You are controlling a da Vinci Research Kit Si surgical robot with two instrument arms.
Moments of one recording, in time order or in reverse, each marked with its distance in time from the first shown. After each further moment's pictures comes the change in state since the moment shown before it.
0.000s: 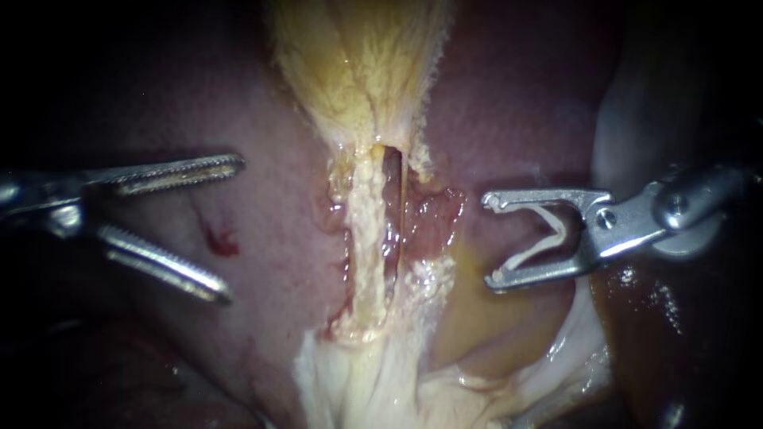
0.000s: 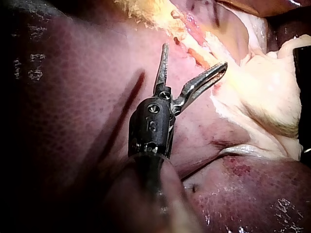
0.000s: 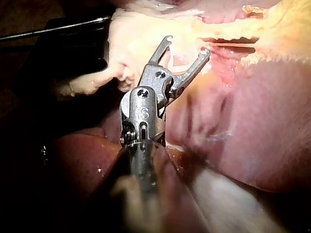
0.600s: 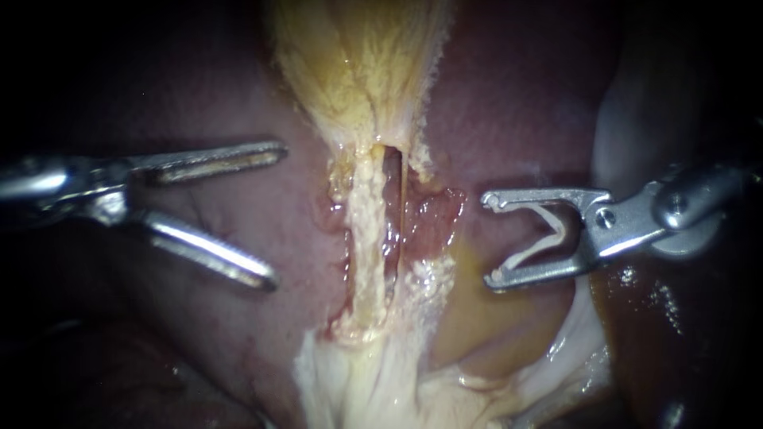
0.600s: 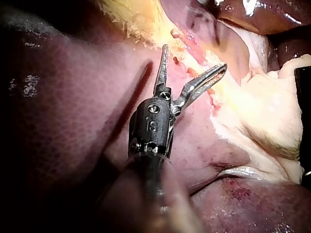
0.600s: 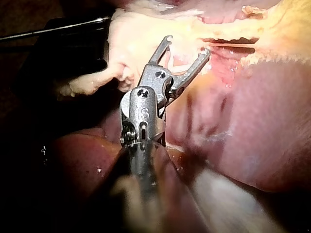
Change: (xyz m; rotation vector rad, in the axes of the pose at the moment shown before) right arm 0.000 0.000 0.000 0.000 0.000 0.000; left arm -0.001 0.002 0.006 -0.051 0.001 -0.019
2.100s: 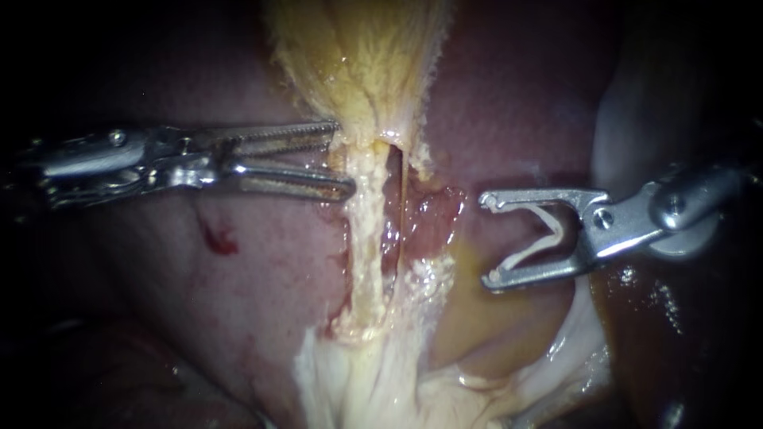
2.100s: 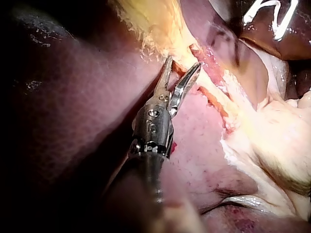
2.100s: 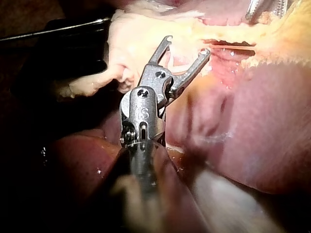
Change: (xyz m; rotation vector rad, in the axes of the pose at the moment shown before) right arm 0.000 0.000 0.000 -0.003 -0.001 0.000; left arm 0.004 0.004 0.004 -0.213 0.102 -0.136
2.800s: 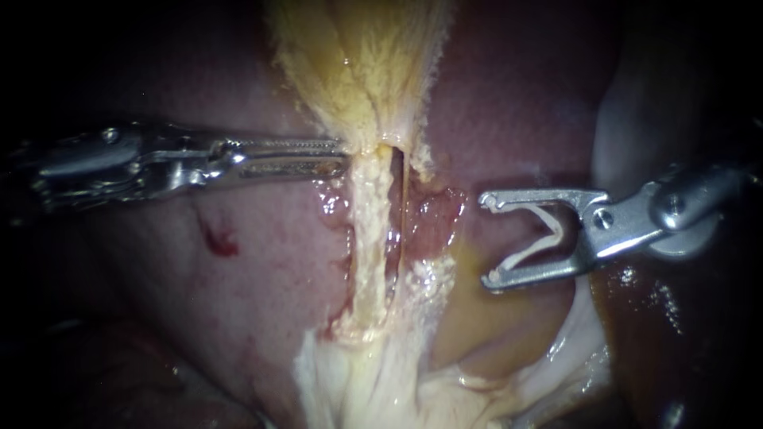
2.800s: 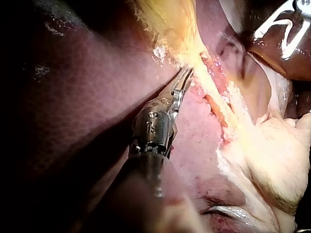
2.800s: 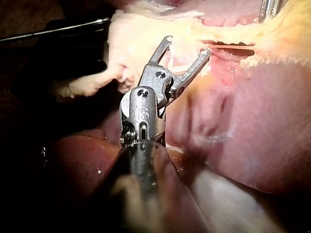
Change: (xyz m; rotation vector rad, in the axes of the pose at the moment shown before) right arm 0.000 0.000 0.000 0.002 0.000 0.000; left arm -0.001 -0.001 -0.002 0.008 0.050 -0.140
